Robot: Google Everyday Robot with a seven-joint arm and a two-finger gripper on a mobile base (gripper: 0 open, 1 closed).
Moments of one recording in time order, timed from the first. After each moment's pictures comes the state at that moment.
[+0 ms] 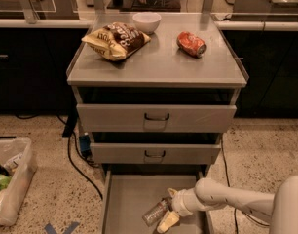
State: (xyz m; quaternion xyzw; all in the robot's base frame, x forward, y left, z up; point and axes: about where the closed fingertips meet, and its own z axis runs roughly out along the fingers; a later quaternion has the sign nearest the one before) arm 0.492 -0.078 0.280 -0.52 0.78 0.26 0.24
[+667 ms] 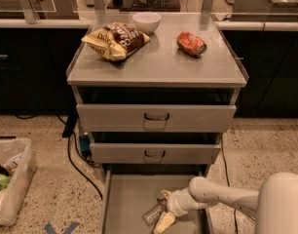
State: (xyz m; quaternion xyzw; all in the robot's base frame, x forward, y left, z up) arm 0.490 -0.060 0.257 -0.55 0.75 0.28 0.22
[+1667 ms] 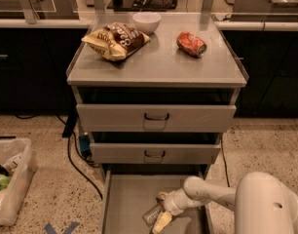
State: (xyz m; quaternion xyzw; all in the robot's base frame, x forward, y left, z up) arm 0.505 -0.051 0.198 -0.56 0.75 0.30 0.20
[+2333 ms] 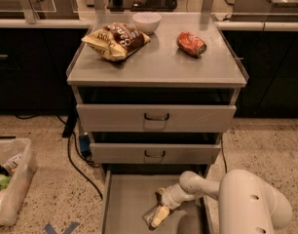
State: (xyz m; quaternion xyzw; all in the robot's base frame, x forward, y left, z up) arm 0.539 -0.047 0.171 -0.56 0.75 0.29 0.19
